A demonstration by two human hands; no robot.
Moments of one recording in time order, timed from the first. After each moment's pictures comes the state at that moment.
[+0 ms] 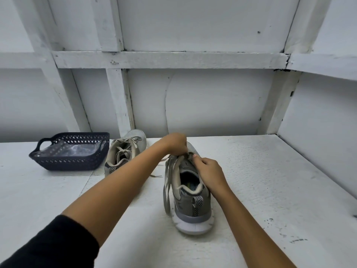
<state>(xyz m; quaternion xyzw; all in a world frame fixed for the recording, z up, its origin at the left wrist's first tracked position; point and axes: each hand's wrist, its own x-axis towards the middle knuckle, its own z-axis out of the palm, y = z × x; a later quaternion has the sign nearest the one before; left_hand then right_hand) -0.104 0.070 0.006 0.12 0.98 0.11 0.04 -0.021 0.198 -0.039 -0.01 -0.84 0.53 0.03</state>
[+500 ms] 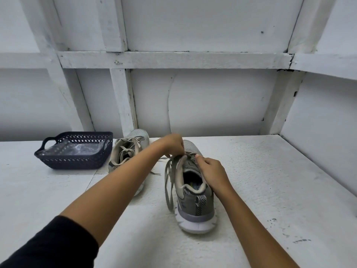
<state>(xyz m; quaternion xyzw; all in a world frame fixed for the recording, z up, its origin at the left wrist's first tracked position) -0.090 0.056 0.012 0.08 0.97 0.18 0.12 -0.021 0.197 -0.040 0.00 -0.85 0.53 0.03</state>
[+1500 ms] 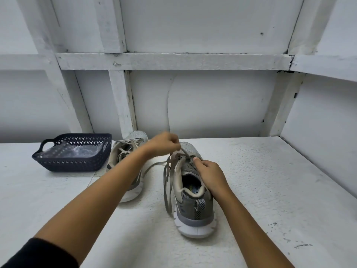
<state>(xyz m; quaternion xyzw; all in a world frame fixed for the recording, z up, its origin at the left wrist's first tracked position) -0.088 0.029 0.007 0.12 0.95 0.27 0.01 -0.027 0.196 -0.044 -0.01 -0.84 0.54 0.01</state>
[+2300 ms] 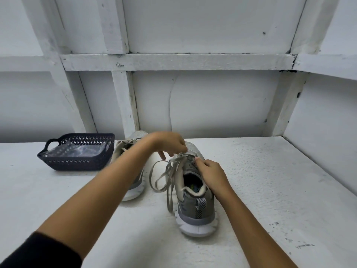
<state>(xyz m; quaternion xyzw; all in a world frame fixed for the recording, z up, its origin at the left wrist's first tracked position) -0.060 0.048 0.050 0.10 0.95 0.21 0.20 -0.022 0.196 -0.039 -0.01 -0.84 0.54 0.00</state>
